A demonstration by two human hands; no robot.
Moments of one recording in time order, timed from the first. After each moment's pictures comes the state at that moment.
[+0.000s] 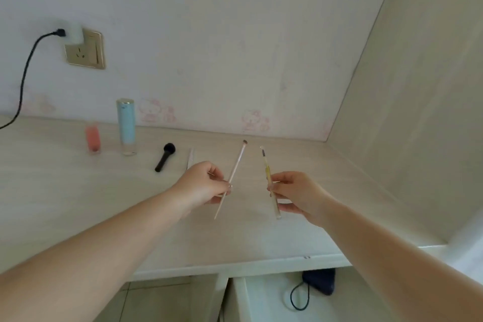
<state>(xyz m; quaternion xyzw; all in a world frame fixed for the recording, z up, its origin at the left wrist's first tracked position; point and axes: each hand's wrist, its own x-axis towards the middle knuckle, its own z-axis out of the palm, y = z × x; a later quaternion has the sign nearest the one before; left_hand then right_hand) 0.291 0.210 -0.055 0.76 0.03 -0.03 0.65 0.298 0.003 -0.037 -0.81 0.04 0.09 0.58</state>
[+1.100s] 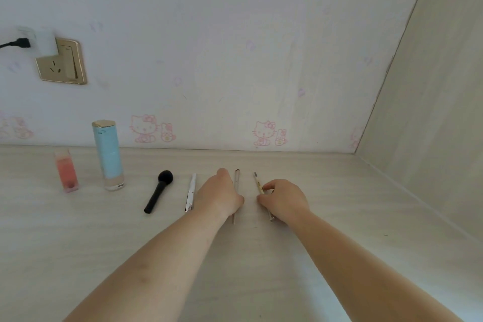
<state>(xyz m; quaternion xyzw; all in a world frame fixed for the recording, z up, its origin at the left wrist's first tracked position) 0.420 0.194 -0.079 0.95 0.07 0.06 0.28 0.430 0.051 -0.076 -0.96 0.02 -0.01 0.27</state>
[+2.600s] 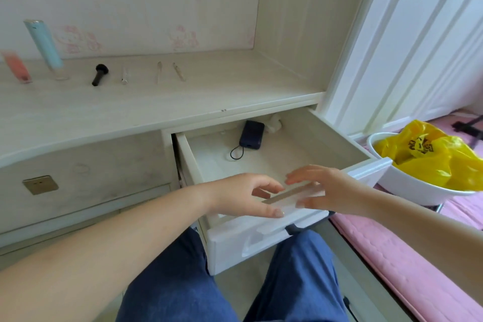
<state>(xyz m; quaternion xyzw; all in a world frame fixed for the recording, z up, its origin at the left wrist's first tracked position) 0.043 0.068 -0.118 0.80 -0.37 -0.32 0.34 -0.009 -0.161 -0.119 -0.96 -0.13 0.06 0.24</state>
